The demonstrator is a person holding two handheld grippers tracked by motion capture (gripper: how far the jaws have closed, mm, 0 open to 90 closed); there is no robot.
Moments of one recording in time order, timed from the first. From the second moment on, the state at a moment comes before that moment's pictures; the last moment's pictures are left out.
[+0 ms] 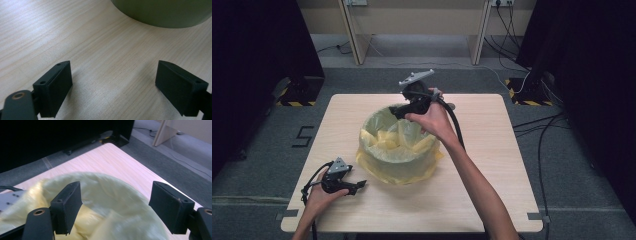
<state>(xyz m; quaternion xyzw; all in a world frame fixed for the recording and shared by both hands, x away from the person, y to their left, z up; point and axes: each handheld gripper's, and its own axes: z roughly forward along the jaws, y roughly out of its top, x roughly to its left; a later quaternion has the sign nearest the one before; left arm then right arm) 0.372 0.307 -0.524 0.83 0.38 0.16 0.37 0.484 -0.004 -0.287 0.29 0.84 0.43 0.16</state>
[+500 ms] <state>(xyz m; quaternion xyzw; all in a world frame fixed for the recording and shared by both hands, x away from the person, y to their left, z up) 0.372 0.307 -0.524 0.83 0.38 0.16 0.37 0.483 -0.081 -0.311 0.34 0.82 0.43 0.18</state>
